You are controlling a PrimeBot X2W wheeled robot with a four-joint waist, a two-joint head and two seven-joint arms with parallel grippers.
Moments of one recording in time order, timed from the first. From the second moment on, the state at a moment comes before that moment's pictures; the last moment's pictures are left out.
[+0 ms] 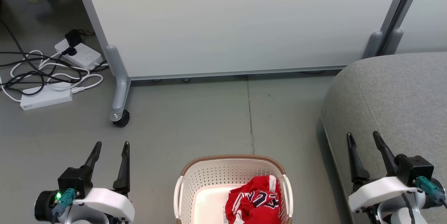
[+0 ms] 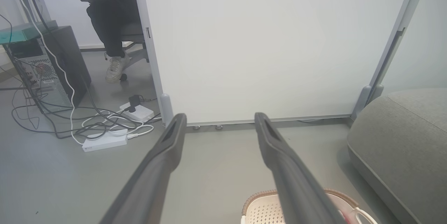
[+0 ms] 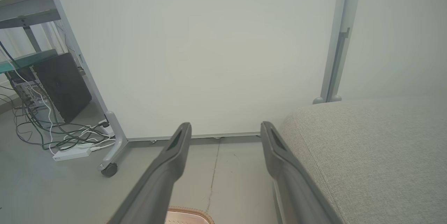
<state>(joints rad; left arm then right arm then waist) -0.10 0.24 -0.23 0.33 -0.37 0.09 -0.24 -0.15 -0.05 0.01 0.40 0.17 0.13 -0.26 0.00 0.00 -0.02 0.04</state>
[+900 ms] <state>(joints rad) -0.30 0.19 -0.30 0.39 -0.36 0.05 -0.24 -0.29 -0.05 0.00 0.24 0.12 0.13 -0.22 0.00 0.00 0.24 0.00</state>
